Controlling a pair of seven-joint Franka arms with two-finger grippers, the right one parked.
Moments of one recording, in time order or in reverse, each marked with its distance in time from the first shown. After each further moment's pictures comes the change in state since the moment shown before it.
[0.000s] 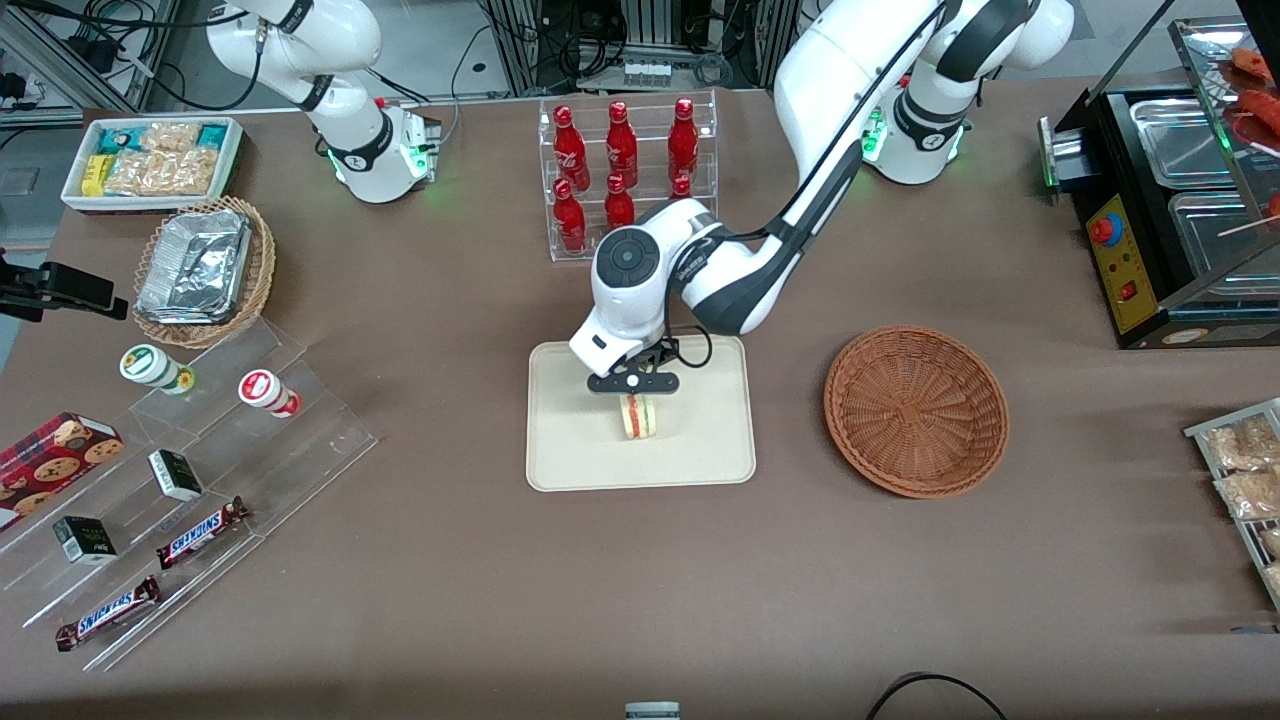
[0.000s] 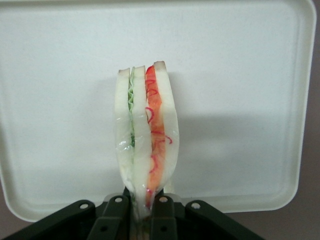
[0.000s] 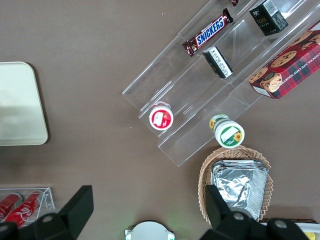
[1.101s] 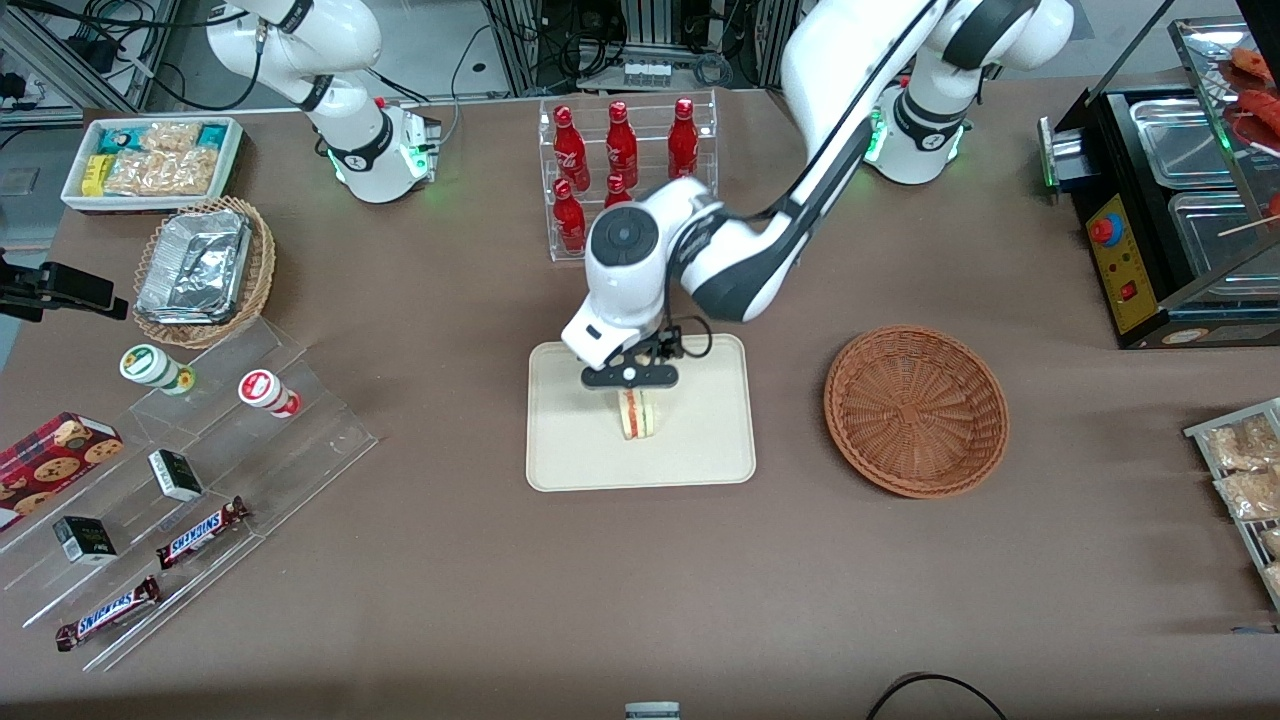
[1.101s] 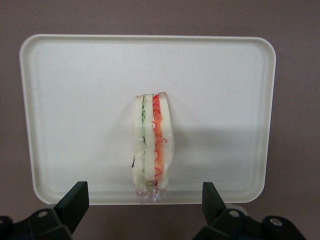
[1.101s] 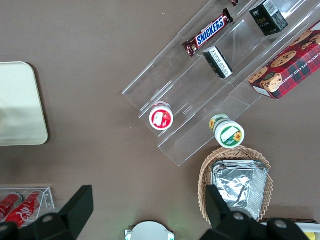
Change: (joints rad) arm 0.003 -0.107 0.019 0.054 0.000 -0.122 -0.051
